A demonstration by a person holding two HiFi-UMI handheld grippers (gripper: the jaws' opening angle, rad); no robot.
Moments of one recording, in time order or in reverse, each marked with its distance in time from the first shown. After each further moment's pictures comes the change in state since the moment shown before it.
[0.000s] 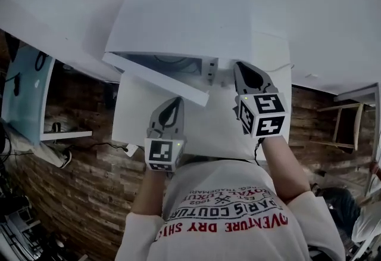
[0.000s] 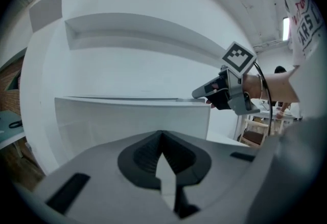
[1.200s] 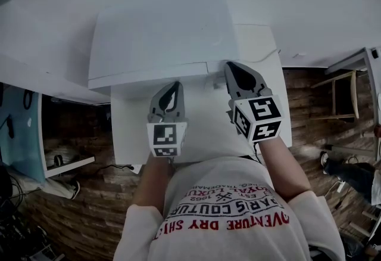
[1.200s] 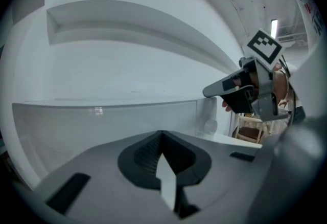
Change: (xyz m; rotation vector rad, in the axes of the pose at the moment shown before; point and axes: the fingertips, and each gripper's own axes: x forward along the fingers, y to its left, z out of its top) left arm 0.078 0.013 0.018 0.069 -0.017 -0.114; right arm -0.003 -0.004 0.002 0.072 -0.098 -0.111
